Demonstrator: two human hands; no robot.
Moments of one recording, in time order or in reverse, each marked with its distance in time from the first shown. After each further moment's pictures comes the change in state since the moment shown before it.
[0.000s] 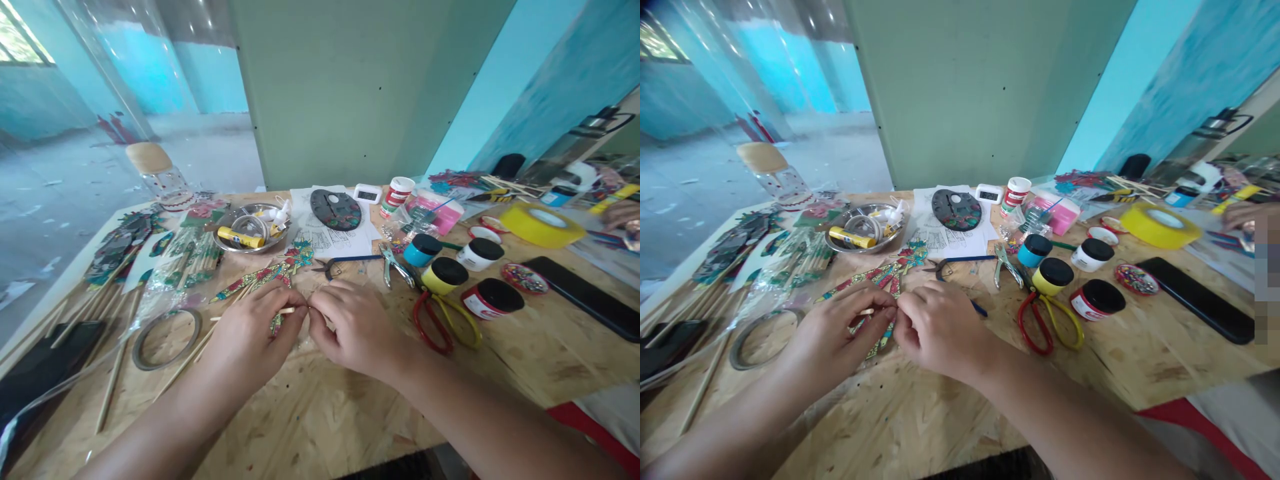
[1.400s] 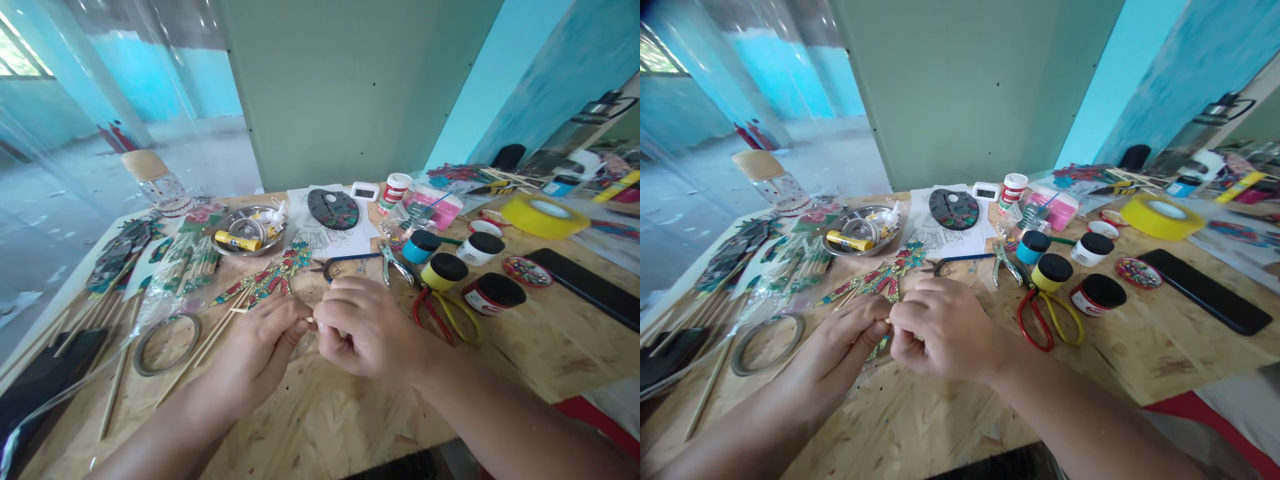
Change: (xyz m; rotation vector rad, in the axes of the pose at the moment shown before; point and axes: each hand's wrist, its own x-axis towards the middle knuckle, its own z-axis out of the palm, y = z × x) left_hand -0.001 0.007 -0.001 -0.169 -0.107 0.176; right_hand 0.004 0.004 -0.023 0.175 0.118 -0.199
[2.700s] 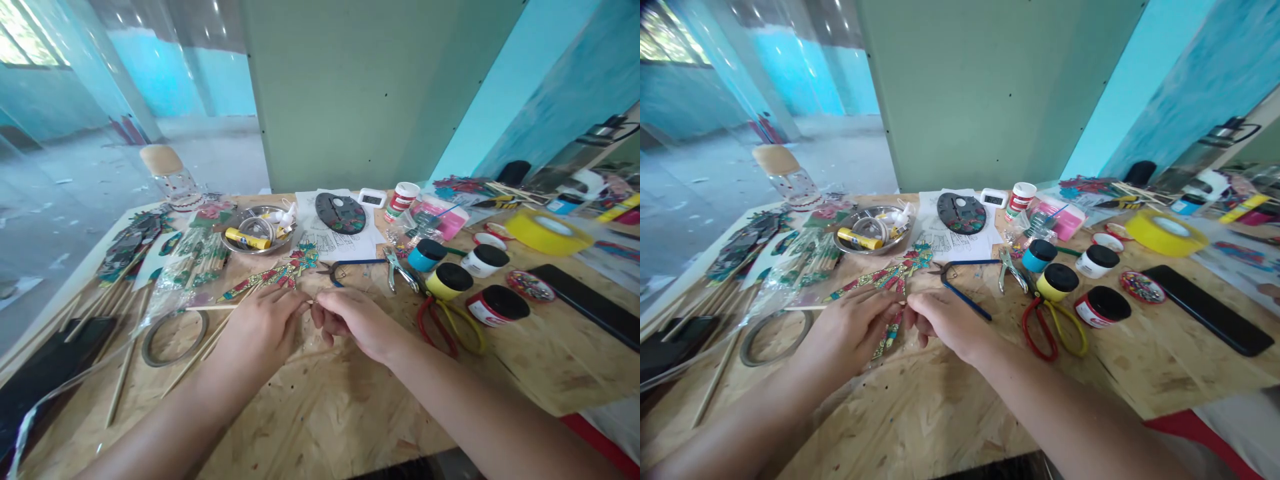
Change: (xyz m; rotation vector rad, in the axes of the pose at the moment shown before) left_hand 0.003 -0.020 0.001 0.405 0.088 0.014; right_hand -0.006 0.014 0.036 1.176 -0.156 0.909
